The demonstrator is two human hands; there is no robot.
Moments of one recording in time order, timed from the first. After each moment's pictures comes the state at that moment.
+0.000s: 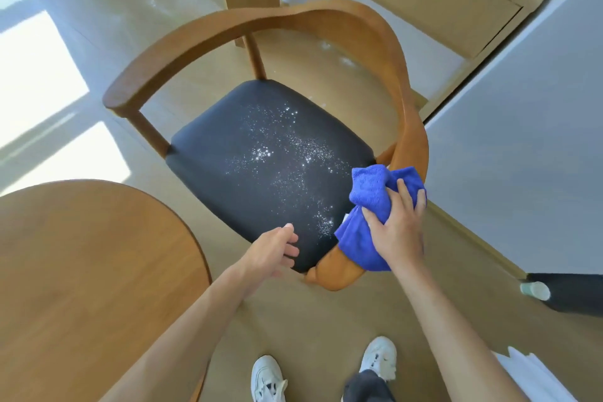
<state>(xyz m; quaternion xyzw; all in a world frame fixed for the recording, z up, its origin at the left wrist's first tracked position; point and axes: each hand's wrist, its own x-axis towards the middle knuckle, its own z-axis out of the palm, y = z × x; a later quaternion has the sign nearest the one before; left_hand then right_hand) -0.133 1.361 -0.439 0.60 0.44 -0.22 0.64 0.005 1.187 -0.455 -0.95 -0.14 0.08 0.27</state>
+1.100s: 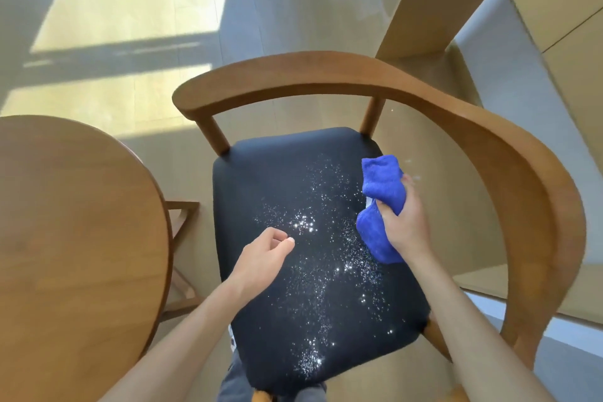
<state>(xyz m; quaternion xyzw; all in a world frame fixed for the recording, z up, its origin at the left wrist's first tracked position) -0.020 1.476 -0.511 0.52 0.63 -0.01 0.57 0.239 1.449 -0.531 -0.78 -0.42 0.29 0.36</state>
